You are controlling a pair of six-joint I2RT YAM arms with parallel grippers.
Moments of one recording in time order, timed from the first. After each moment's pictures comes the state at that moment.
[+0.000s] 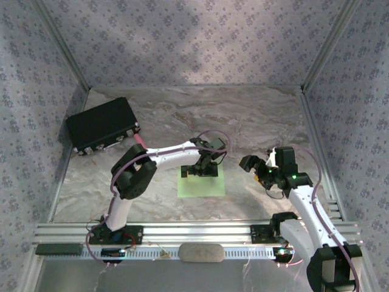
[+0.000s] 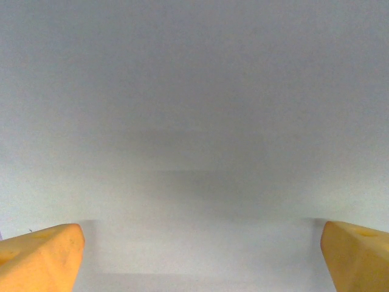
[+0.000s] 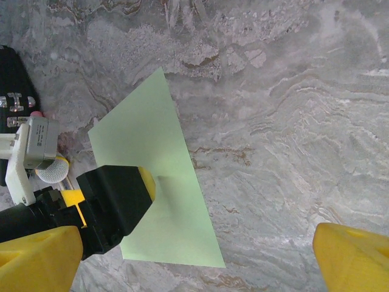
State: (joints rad) left arm -1.00 2.05 1.51 -0.93 -0.14 -1.01; right arm 0.10 0.83 0.50 -0.58 -0.48 0.72
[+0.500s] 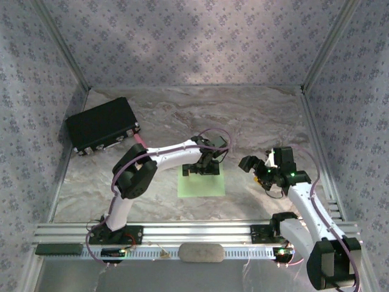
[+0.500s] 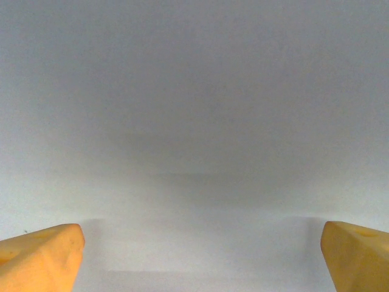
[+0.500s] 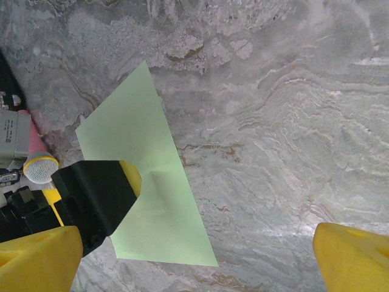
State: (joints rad) left arm -1.00 2.07 1.56 -0.95 -0.14 -1.02; right arm 0.10 0.88 0.50 -0.58 -0.48 0.72
